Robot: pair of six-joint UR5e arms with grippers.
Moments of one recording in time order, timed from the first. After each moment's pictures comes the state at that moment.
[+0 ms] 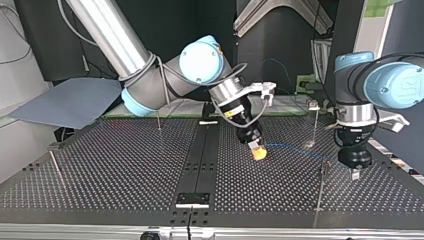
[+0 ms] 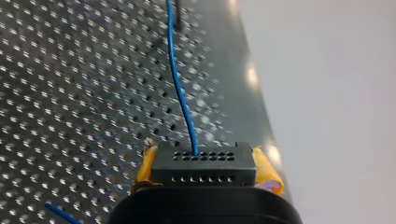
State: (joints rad) left arm 0.13 -1.54 -1.73 -2.89 -1.59 -1.82; right arm 2.48 -0.96 0.97 -0.17 1.53 1.77
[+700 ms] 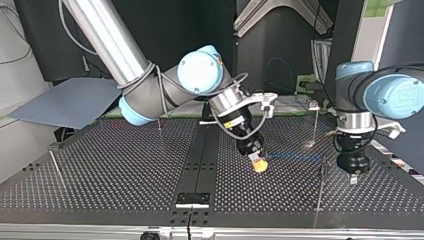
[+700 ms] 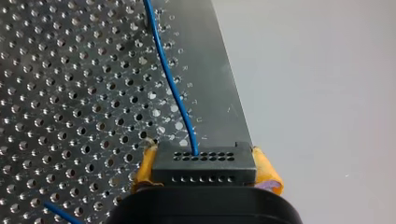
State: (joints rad) left arm 0.15 -1.59 -1.70 -2.87 -1.55 -1.84; right arm 2.46 -0.92 0.87 -0.16 1.52 1.78
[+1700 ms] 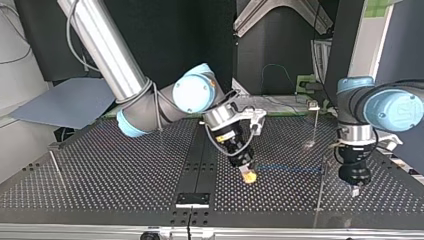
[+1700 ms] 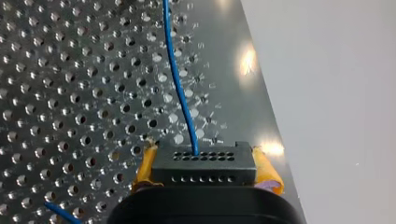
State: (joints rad) left arm 0.17 -1.67 -1.64 -2.80 -1.52 -1.92; right arm 2.41 -0.84 0.78 -0.14 1.49 1.80
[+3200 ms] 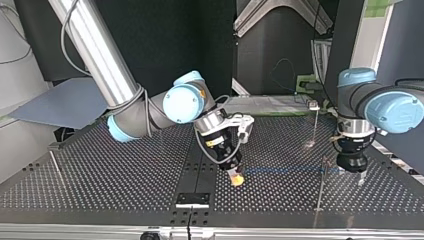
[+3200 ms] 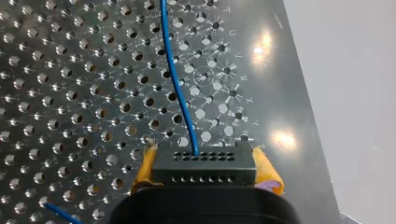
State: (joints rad) left arm 0.17 -1.66 -1.65 -2.97 -1.56 -2.03; right arm 2.37 -0.83 0.76 -0.09 1.47 1.80
